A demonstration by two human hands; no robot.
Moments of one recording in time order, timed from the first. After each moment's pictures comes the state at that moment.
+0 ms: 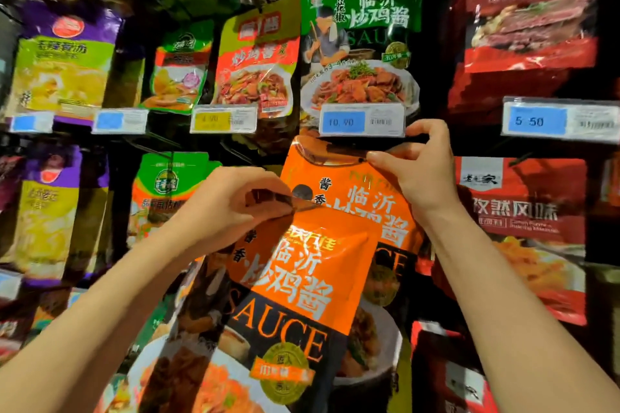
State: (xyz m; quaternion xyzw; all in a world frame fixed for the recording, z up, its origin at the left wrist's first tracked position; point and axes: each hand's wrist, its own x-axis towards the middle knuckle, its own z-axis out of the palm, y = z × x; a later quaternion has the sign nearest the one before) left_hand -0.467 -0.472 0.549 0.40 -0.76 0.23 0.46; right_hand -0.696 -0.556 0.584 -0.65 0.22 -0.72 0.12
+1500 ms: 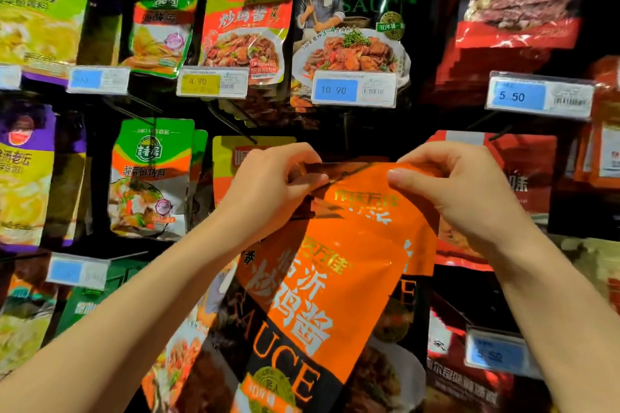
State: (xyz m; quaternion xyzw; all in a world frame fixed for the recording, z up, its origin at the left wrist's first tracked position) left_hand -0.525 -0.470 0.530 0.42 -0.72 0.19 0.52; right_hand -0.742 -0.491 0.546 -0.77 0.29 -0.57 0.00
